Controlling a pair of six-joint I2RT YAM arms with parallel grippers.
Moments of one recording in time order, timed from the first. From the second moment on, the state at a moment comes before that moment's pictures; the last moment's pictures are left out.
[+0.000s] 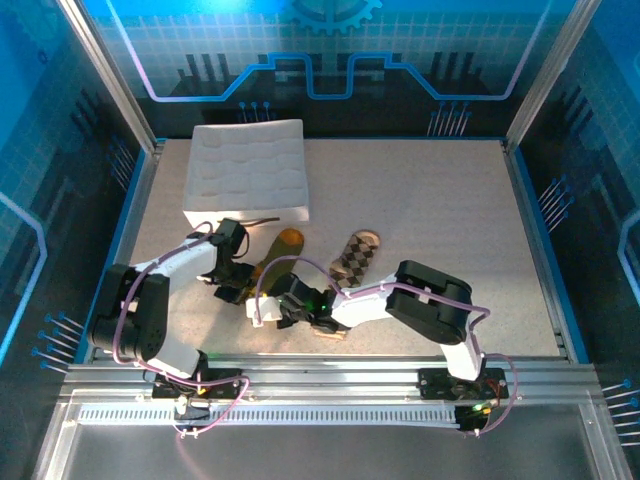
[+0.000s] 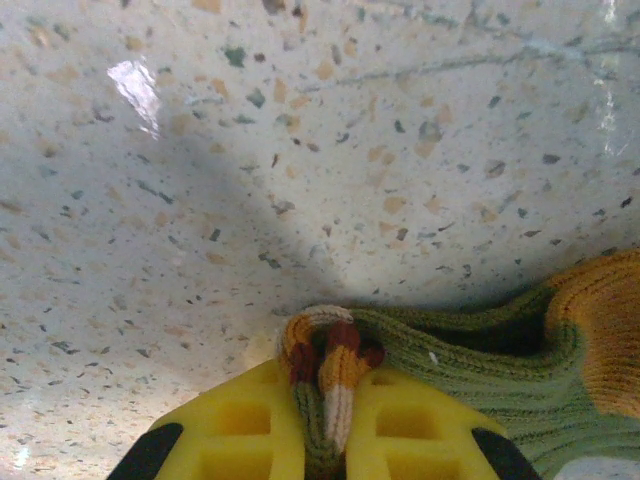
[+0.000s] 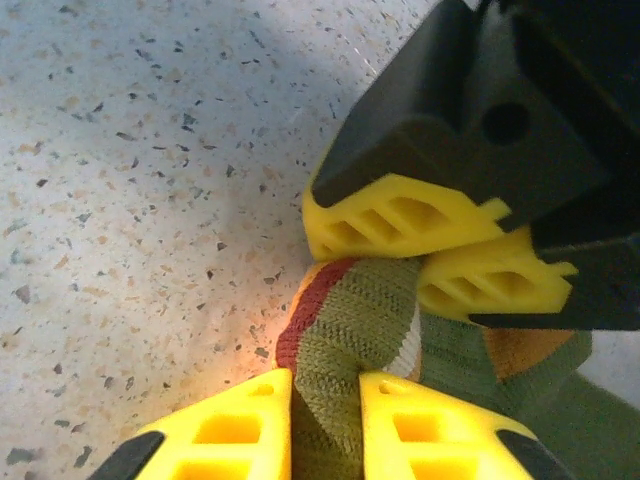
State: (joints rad) left arm -0.20 1.51 0.77 -0.80 0.26 -1.40; right arm 1.17 1.99 1.03 0.28 0.10 -0.67
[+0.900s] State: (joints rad) left arm -0.20 1.04 0.56 -0.74 0.20 -1.42; right arm 0.89 2.12 1.29 -0.02 -0.62 -0.09
